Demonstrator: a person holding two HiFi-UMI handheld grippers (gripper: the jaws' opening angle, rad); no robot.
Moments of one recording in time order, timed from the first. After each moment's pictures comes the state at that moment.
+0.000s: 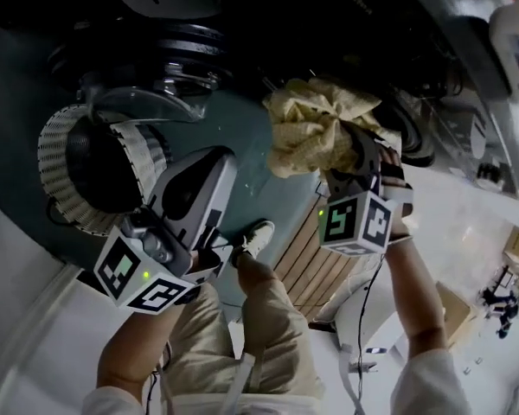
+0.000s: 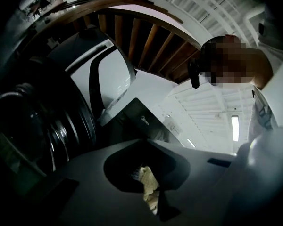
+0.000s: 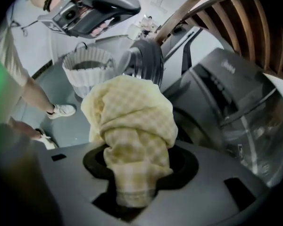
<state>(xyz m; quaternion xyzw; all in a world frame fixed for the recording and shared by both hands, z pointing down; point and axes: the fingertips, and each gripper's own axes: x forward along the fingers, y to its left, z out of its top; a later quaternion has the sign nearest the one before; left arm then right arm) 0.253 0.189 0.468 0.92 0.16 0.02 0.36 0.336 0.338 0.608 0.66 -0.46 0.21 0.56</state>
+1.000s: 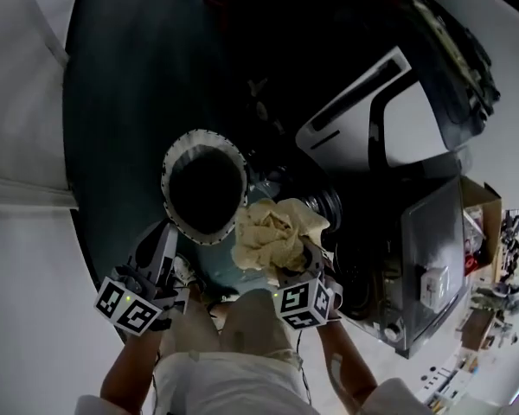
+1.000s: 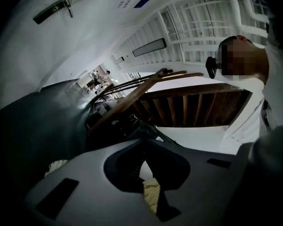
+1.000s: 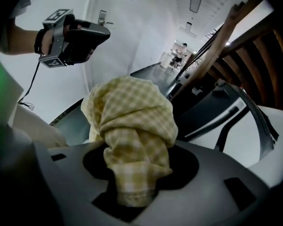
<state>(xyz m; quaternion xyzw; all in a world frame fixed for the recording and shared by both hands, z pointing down) -0.127 -0.091 0.273 0.88 -0.28 -0.14 0.36 0.077 0.053 0.384 0.52 -0.66 0.16 0.52</state>
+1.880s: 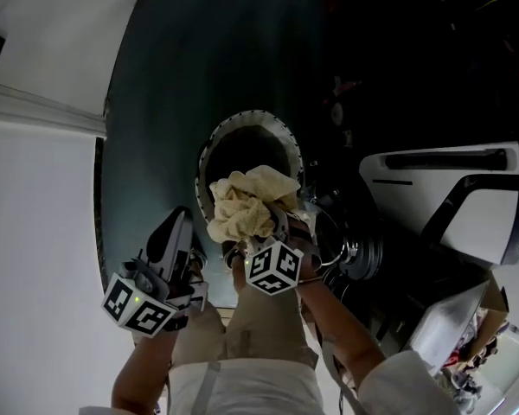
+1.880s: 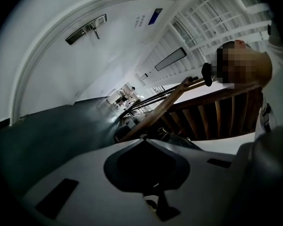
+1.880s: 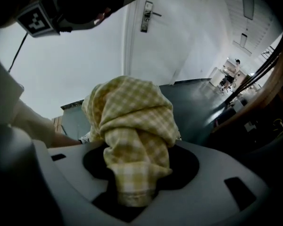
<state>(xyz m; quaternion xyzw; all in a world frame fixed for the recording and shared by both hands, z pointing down) -0.149 -0.143 0.349 0.78 -0.47 -0.18 0.36 -0.011 -0.091 0.565 0.26 -0.80 0.06 0.54</state>
